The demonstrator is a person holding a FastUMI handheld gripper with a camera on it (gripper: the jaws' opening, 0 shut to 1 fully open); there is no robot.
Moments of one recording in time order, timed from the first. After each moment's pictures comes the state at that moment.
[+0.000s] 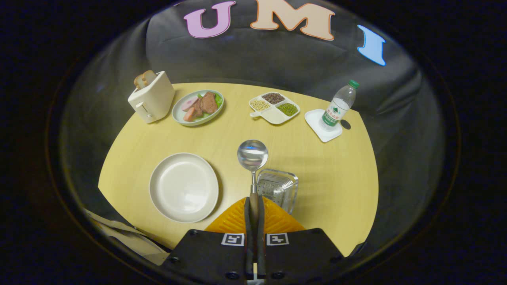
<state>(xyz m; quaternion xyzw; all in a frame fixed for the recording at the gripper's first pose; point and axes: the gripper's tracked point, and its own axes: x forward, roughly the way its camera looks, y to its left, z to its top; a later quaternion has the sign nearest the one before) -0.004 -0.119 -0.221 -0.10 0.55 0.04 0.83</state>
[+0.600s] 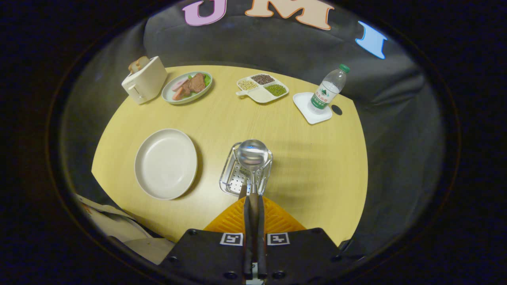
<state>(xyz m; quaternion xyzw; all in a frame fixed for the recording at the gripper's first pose) -0.029 -0.163 -0.224 -0.12 0.59 0.04 0.79</state>
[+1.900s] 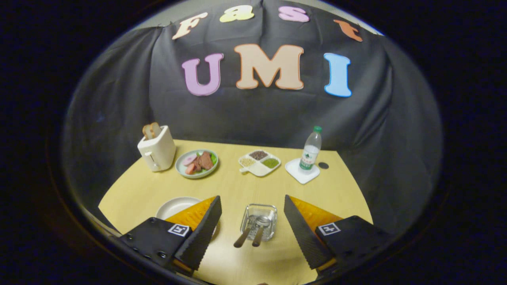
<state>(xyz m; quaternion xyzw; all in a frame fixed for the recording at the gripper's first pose) 0.015 -0.117 -0.124 -0.04 0.28 0.02 0.96</state>
